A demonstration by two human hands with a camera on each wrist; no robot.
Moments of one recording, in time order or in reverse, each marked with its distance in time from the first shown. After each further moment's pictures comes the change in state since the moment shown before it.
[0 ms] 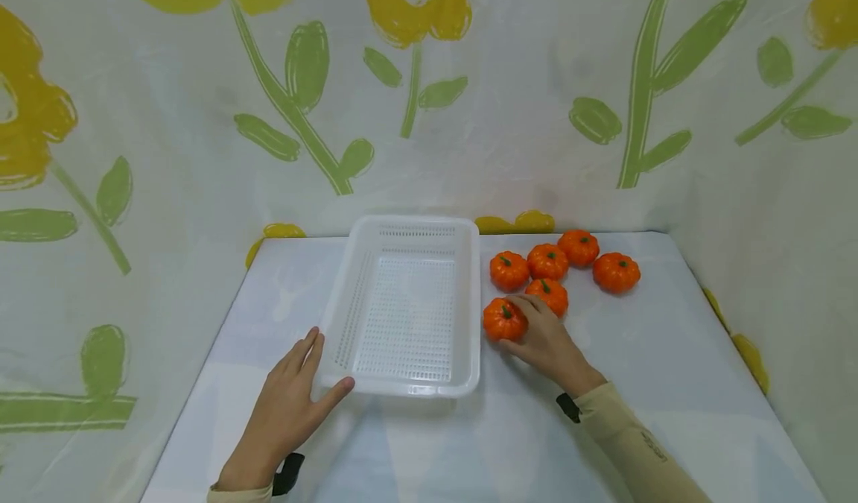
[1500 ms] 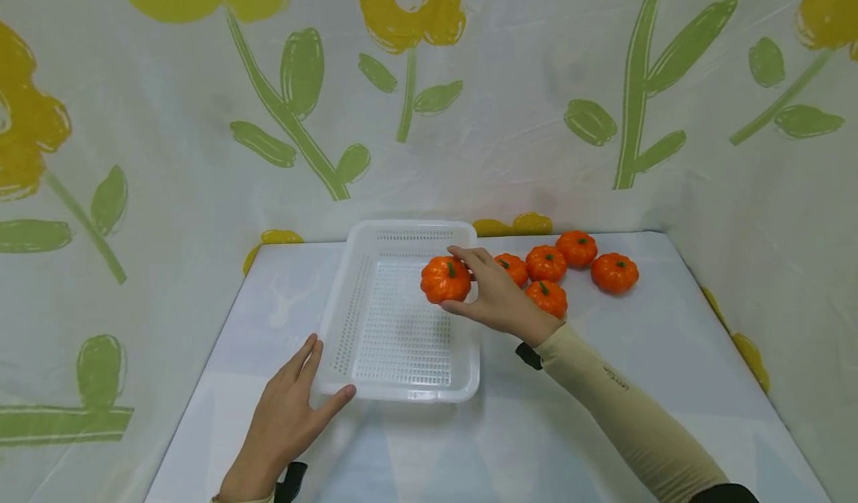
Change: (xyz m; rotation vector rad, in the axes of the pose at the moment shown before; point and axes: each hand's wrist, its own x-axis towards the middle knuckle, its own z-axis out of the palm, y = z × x) left_hand 0.000 0.005 0.002 0.002 -0.007 -0.086; right_hand 0.089 -0.072 -0.019 0.205 -0.173 -0.080
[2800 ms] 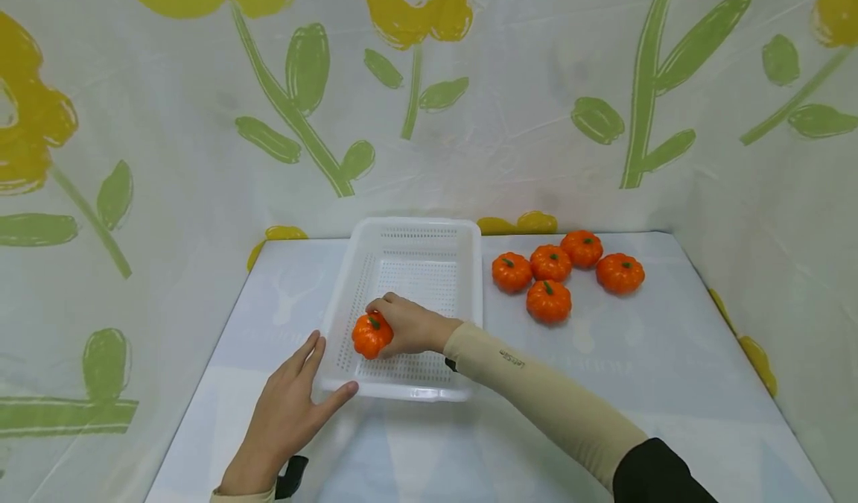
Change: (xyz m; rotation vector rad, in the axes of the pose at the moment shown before) left_hand 0.000 0.000 -0.003 0.010 0.043 0.058; right_hand 0.049 -0.052 0.113 -0.052 -0.505 0.009
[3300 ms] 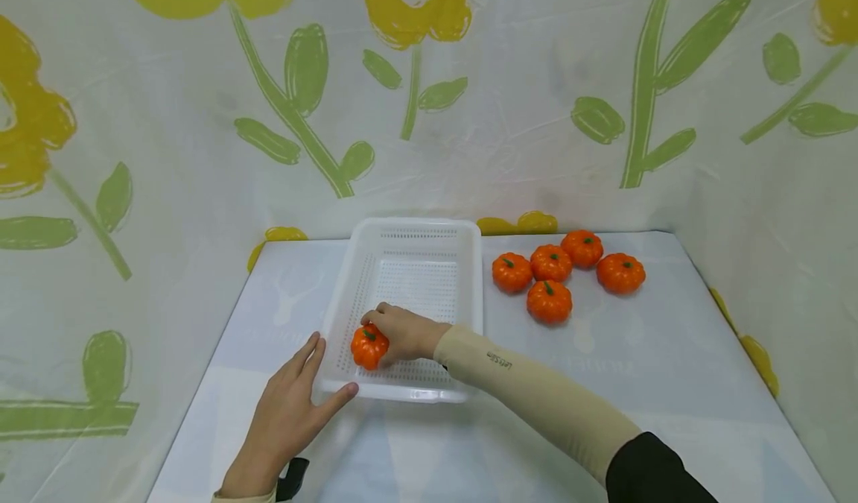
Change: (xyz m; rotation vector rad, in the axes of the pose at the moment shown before) left_hand 0.002 0.001 0.001 -0.003 -0.007 -0.012; right_hand 0.010 0.003 0.014 -0.121 -0.068 -0.020
